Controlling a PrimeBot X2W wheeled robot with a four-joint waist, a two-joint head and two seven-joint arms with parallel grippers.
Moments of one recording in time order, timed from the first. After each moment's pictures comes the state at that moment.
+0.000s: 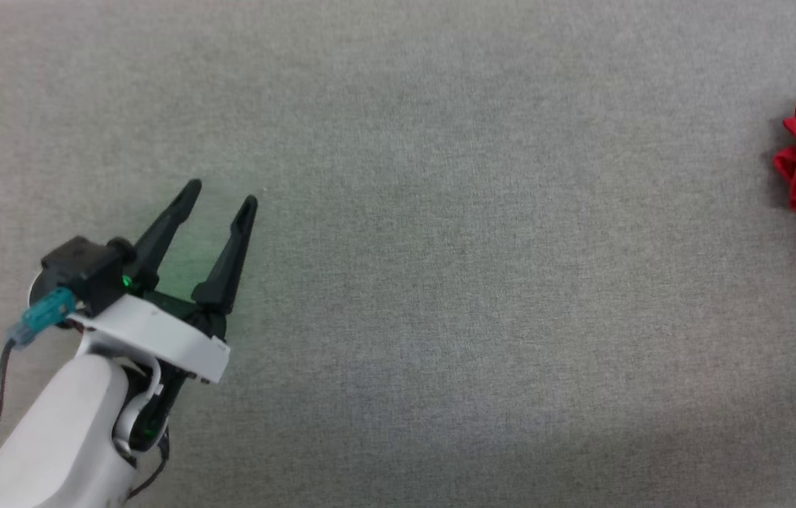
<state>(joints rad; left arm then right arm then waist) -0.50 0.51 -0.42 0.26 -0.65 -0.13 -0.26 -0.79 -0.63 -0.02 0.71 0.05 0.13 0.19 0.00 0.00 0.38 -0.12</state>
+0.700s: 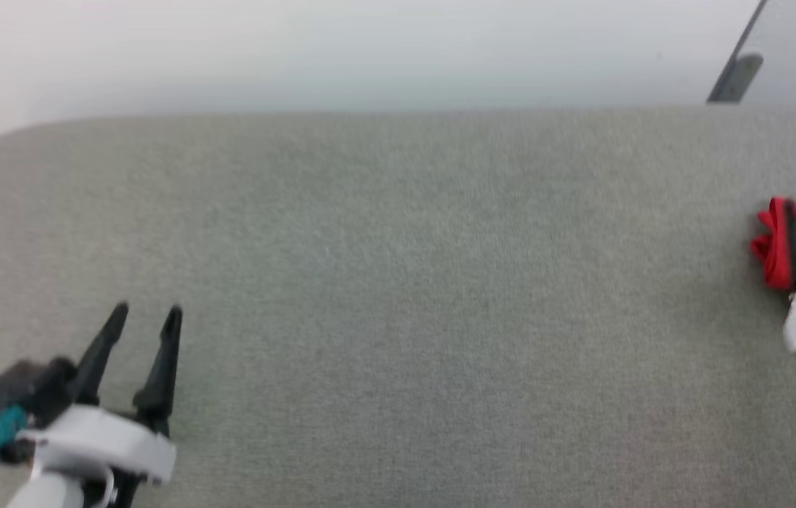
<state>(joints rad) -0.19 0.46 -0.17 0.27 -0.58 -0.13 -0.26 -0.59 -0.39 0.03 0.67 0.12 0.13 -0.12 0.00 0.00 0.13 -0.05</state>
